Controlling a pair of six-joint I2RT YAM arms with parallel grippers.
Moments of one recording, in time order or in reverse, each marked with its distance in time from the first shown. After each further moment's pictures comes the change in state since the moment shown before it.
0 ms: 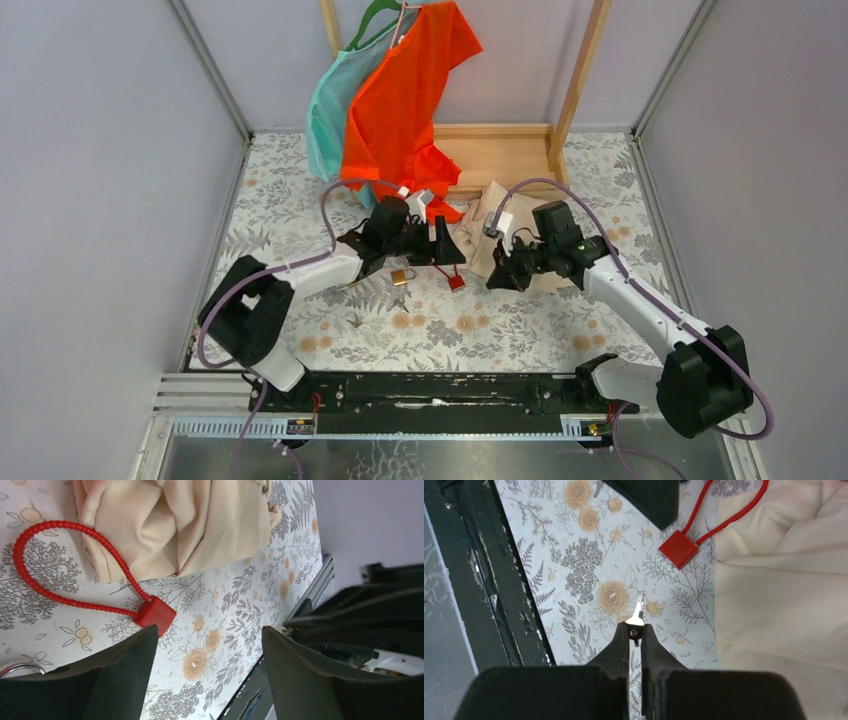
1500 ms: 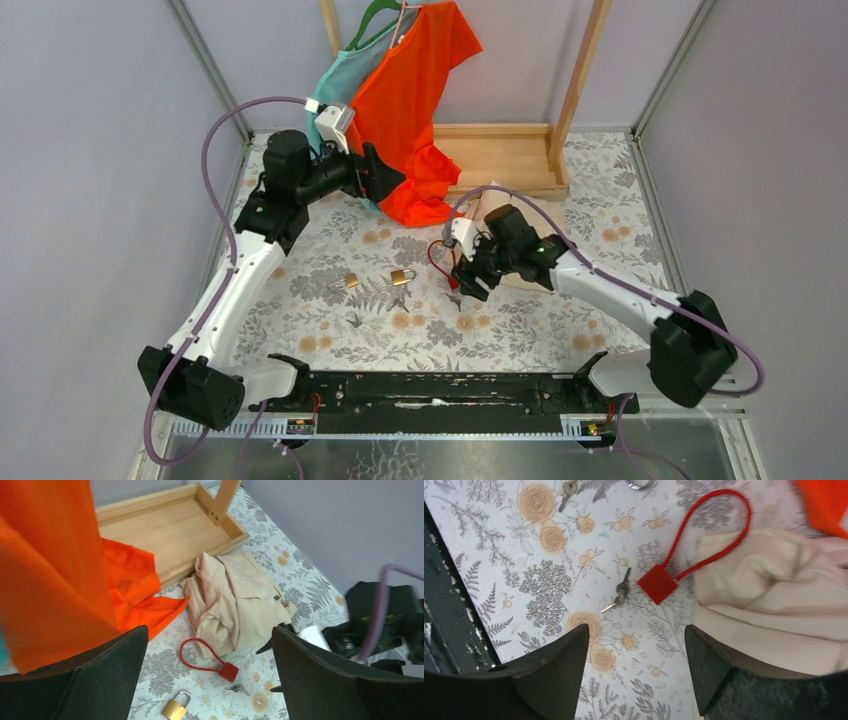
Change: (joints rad) left arm 0.330 -0.386 0.363 -0.392 0.030 0.482; right arm 0.271 0.202 0.062 0.140 0.326 0.042
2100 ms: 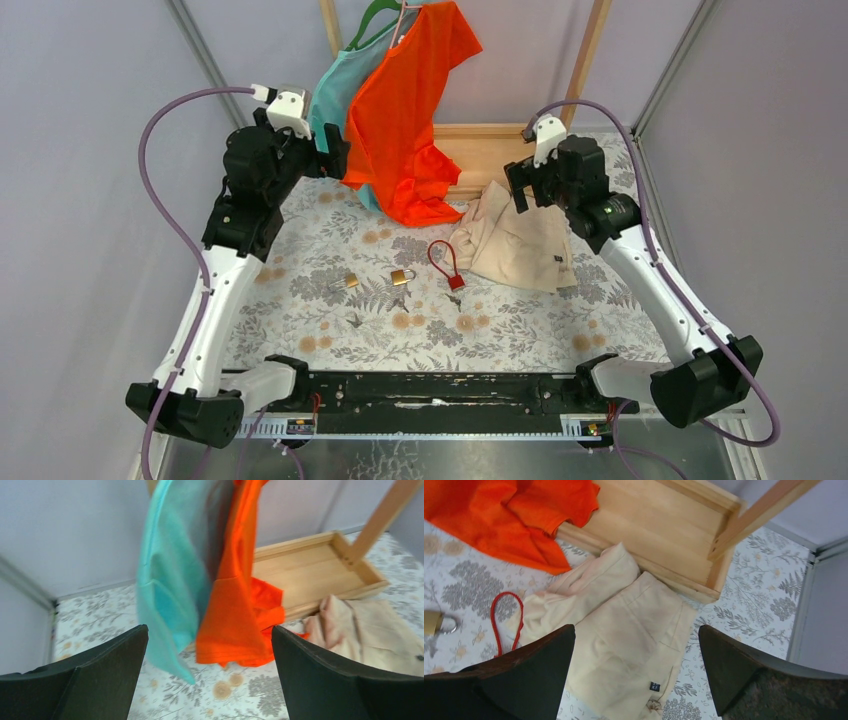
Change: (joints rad) left arm 0.091 -0.089 0.122 -0.096 -0.391 0.256; right arm -0.317 -0.145 0.341 -0.079 0.414 0.184
